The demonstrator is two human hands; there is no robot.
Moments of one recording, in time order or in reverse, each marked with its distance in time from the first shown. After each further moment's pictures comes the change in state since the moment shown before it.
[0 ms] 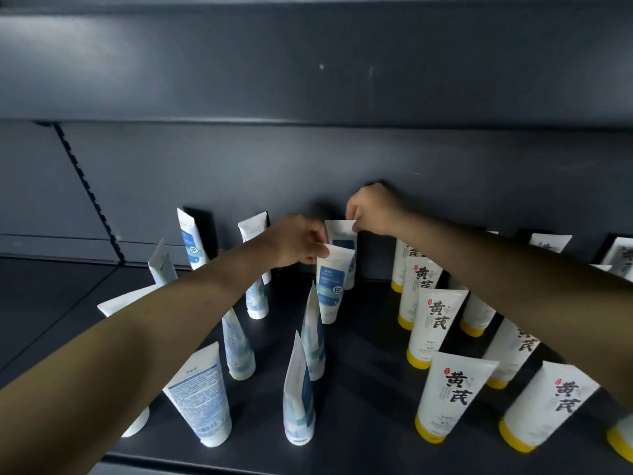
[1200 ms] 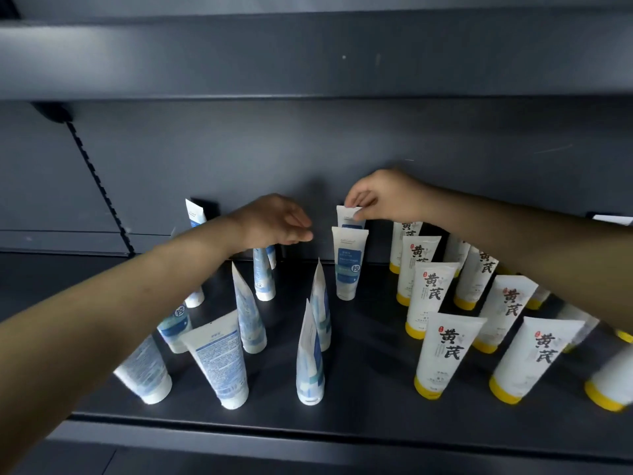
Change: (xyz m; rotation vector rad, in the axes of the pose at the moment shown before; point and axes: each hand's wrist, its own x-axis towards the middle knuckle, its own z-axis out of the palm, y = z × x) left_hand -0.057 0.017 -0.035 0.057 -0.022 -0.021; right_hand -0.059 -0.017 -0.040 0.256 -0.082 -0.155
